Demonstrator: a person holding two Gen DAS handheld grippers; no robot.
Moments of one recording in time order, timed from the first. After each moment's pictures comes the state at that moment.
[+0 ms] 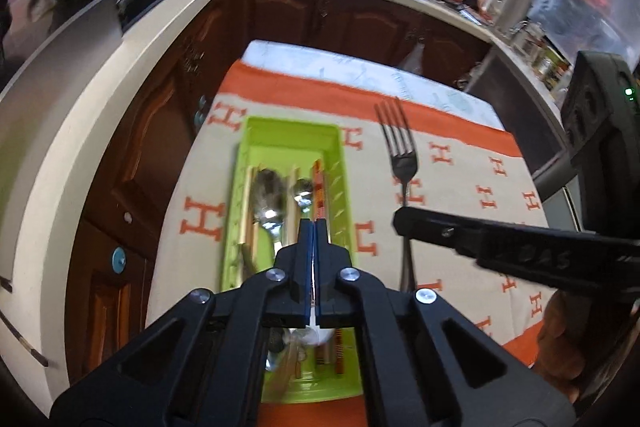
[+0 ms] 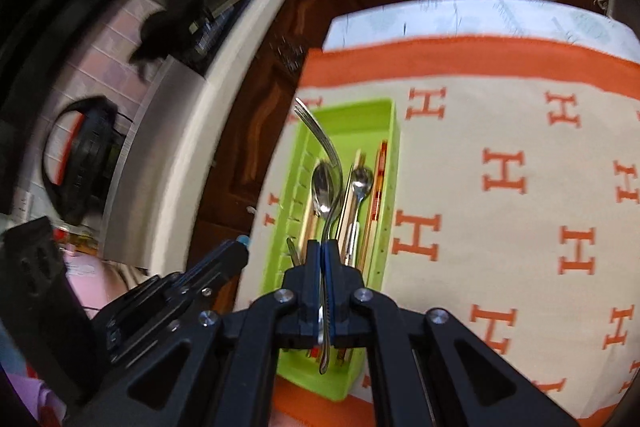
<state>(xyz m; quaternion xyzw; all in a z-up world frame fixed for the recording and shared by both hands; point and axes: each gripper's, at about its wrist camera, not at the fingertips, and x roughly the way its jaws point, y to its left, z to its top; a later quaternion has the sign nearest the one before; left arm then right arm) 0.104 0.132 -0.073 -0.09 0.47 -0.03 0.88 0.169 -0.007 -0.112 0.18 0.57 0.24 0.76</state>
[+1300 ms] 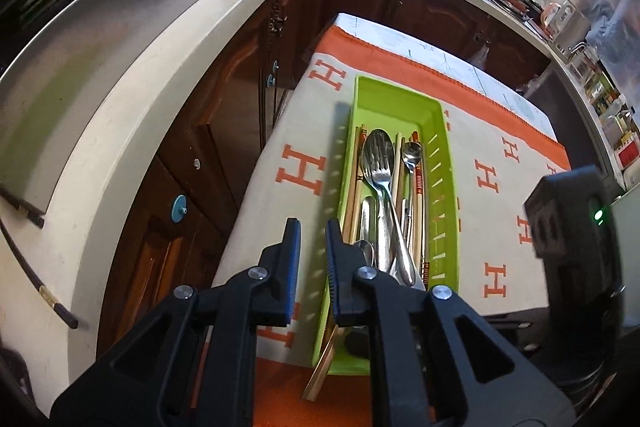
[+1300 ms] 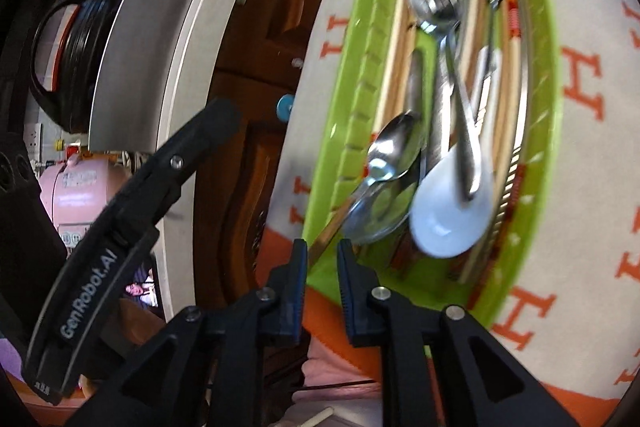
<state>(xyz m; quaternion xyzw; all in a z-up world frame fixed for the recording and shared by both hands) 0.070 0.201 -0.114 -0.12 0.49 0.07 0.86 0.114 0.091 -0.184 0.17 0.70 0.35 0.61</state>
